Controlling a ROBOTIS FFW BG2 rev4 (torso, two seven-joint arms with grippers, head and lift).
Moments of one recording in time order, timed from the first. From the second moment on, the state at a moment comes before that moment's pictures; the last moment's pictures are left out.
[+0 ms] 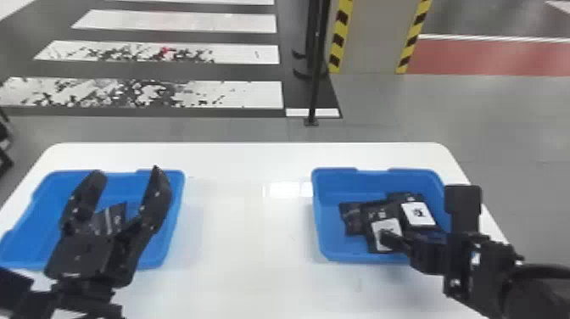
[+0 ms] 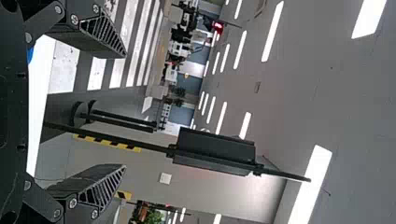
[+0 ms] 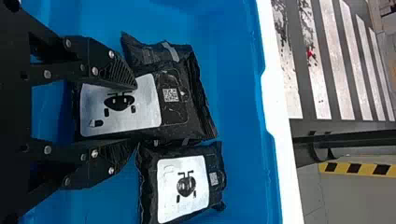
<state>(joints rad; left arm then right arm) 0.57 0.08 0.00 -2.10 0.30 -0.26 -0.10 0.16 -0.22 -0.11 -1.98 -0.40 1.06 0.05</state>
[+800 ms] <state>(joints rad) 0.56 0.09 -0.02 -2.10 0.33 -0.27 -0.10 0.19 -0.24 -0.08 -2.07 -0.55 0.94 0.10</state>
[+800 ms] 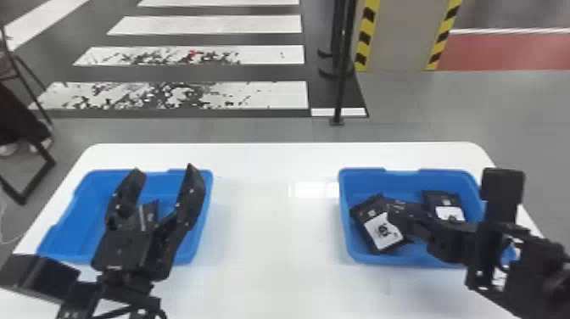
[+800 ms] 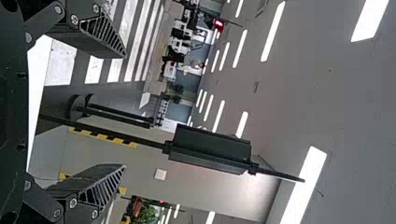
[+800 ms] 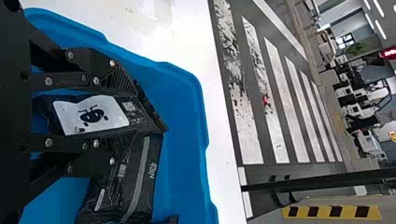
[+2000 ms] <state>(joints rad) 0.56 0.09 -0.03 -2.09 0.35 -0.27 -0.11 0.07 -0.24 -0.01 -1.84 -0.52 0.98 0.12</state>
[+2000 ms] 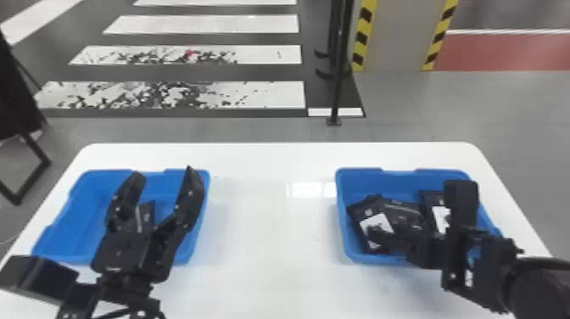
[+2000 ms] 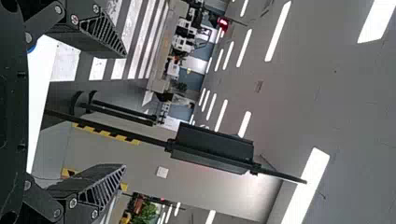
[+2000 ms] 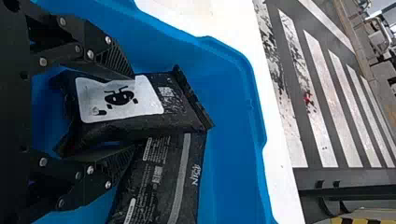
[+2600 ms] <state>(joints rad) 0.56 0.09 -0.03 -2.08 0.36 -0.27 -0.11 0.13 -0.24 -0.04 -1.80 -0.64 0.81 0.14</state>
